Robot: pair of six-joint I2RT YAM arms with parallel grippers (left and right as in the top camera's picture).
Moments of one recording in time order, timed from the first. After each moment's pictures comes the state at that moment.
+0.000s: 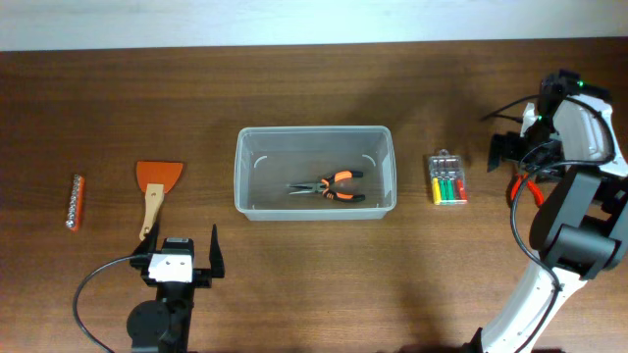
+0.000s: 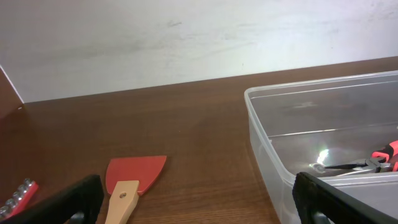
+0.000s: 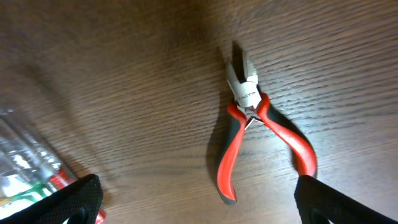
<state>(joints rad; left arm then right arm) 0.00 0.01 0.04 -0.13 0.01 0.11 -0.35 2.20 1.78 -1.20 0.04 -0.04</state>
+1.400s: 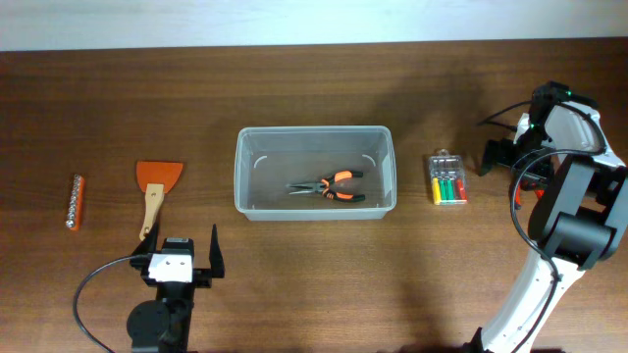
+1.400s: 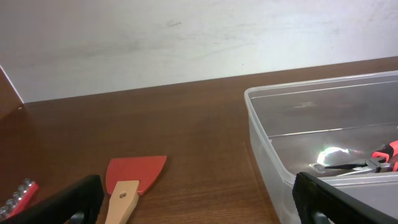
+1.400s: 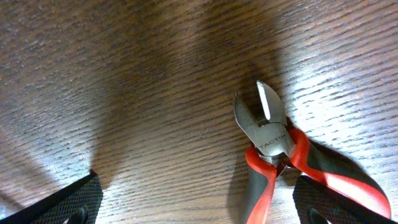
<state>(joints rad) 0.00 0.01 0.04 -0.13 0.01 0.11 -0.36 2.28 1.76 -1.13 0.01 0.04</state>
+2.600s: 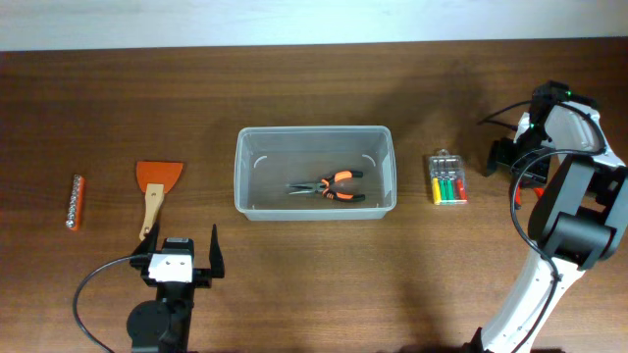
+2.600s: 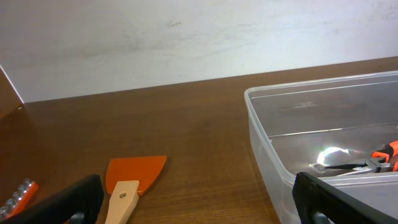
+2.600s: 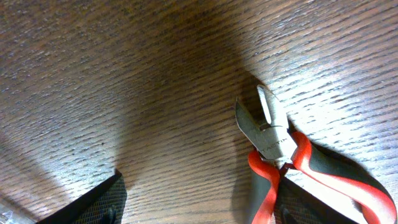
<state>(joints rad) 0.00 0.01 0.04 -0.13 0.01 0.11 -0.36 2.28 1.76 -1.12 0.00 0.05</state>
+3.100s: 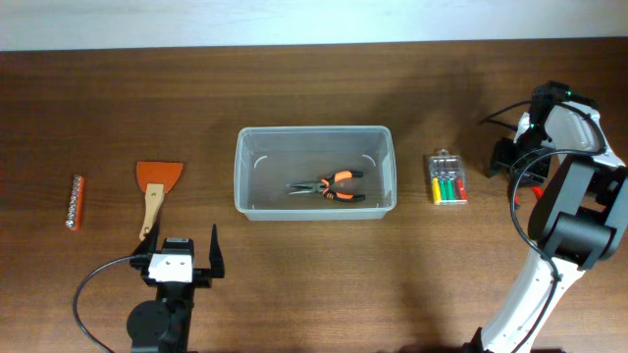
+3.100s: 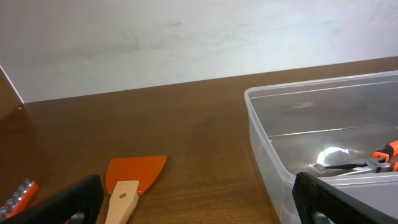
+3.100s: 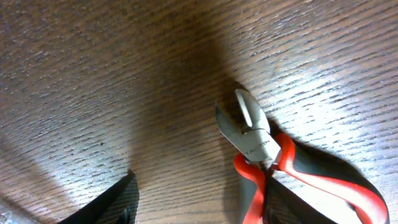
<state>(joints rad) 0.00 0.01 0.04 -0.13 0.01 0.11 -0.36 2.28 1.76 -1.12 0.00 0.05</state>
